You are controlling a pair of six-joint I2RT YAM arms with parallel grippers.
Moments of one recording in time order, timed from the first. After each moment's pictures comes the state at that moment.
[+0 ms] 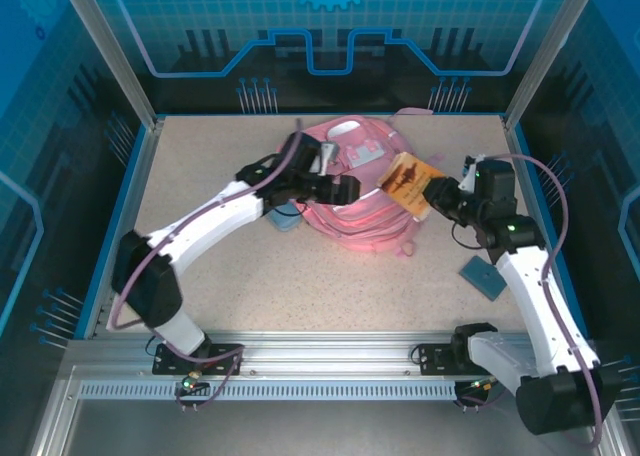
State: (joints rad) left arm -0.65 1.67 1.47 -0.57 0.19 -0.48; right arm 0.07 0.96 0.97 -0.63 -0.27 0.71
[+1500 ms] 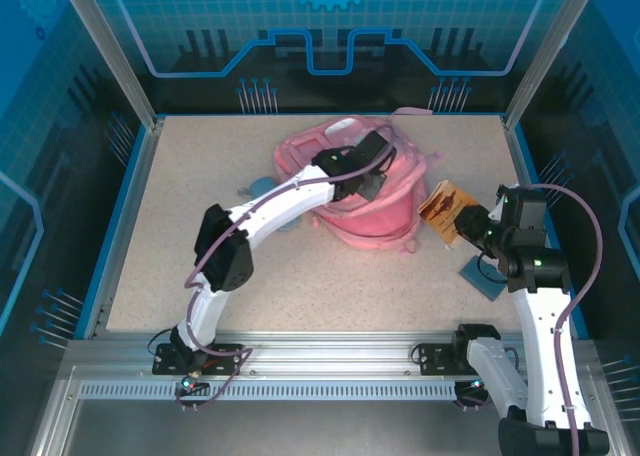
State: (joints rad) left arm -0.79 2.10 2.03 -0.82 -0.30 -0.18; right arm -0.07 0.76 0.97 -0.93 -0.19 0.61
